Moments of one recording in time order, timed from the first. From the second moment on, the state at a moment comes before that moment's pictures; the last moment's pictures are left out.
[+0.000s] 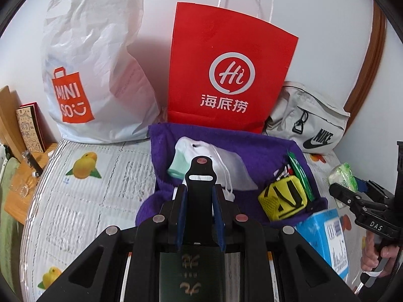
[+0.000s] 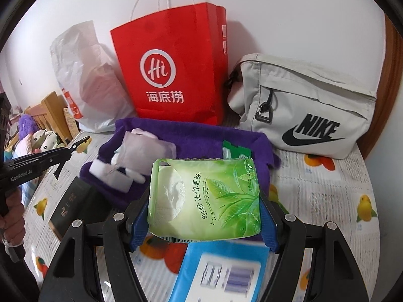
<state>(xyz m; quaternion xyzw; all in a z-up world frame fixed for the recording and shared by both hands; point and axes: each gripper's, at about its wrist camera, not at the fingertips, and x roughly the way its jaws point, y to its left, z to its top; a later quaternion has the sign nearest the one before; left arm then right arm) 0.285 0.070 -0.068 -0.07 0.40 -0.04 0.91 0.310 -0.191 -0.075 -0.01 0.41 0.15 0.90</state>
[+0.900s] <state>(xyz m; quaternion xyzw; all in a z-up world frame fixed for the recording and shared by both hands) 0.384 0.065 -0.125 -0.11 0.47 -0.05 0.88 0.389 -0.170 -0.135 -0.02 0.49 0.16 0.86</state>
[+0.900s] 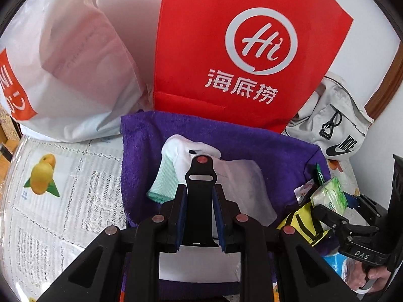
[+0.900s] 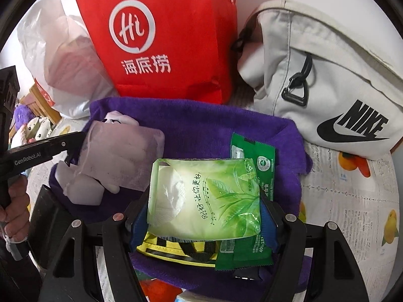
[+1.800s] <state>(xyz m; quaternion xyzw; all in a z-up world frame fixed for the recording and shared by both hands) 0.275 0.058 -0.050 -0.08 0.43 -0.03 0.90 0.287 -0.190 -0.051 -0.01 0.44 0.12 0.89</state>
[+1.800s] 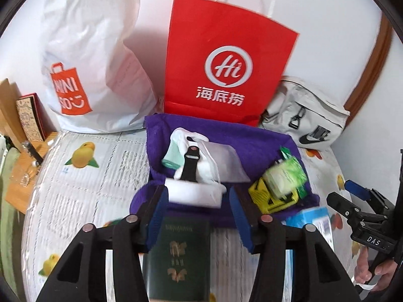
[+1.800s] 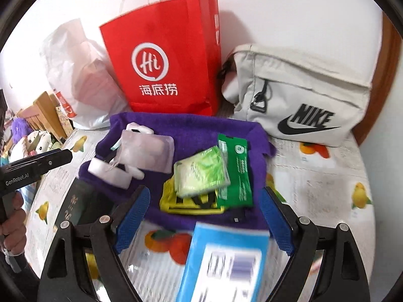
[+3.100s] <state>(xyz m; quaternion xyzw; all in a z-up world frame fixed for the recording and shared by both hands) 0.024 0.008 -0.013 -0.02 0.34 0.01 0.94 0.027 -0.212 0.011 0.00 0.35 0.07 0.93</state>
